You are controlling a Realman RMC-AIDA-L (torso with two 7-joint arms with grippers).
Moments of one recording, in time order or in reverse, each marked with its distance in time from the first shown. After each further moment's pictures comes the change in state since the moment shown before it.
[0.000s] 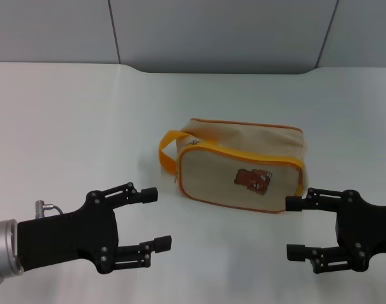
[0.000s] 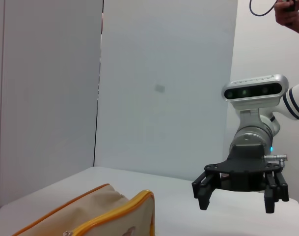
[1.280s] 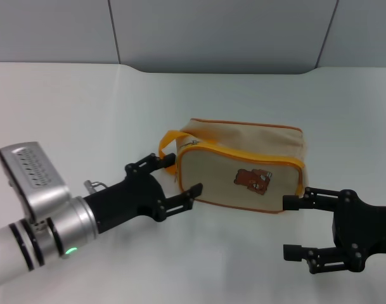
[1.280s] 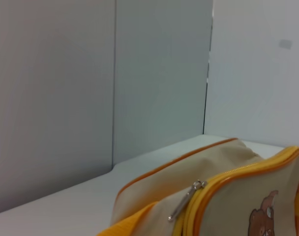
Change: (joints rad) left arm -0.189 -0.009 -0.007 -0.474 -0.273 -0.519 0.345; right arm -0.003 0.012 0.004 -0.005 0.003 0.002 -0.025
